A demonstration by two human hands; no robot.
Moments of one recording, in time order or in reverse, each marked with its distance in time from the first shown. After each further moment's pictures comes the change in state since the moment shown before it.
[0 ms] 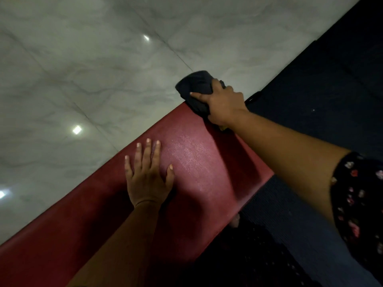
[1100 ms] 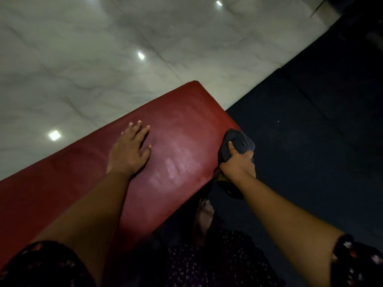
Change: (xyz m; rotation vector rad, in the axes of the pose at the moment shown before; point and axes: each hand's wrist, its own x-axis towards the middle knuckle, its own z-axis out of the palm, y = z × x) left_hand -0.022 -0.023 -0.033 -0.274 -0.127 0.161; right_hand -0.222 0.013 0.085 0.515 -0.172 0.660
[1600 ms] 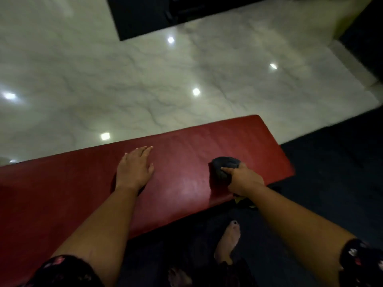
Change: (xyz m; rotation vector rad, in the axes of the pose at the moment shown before) left_hand -0.201 -0.092 -0.117 0.114 0.094 -0.380; right_hand -0.153 -0.100 0.023 -0.593 -0.082 -0.566
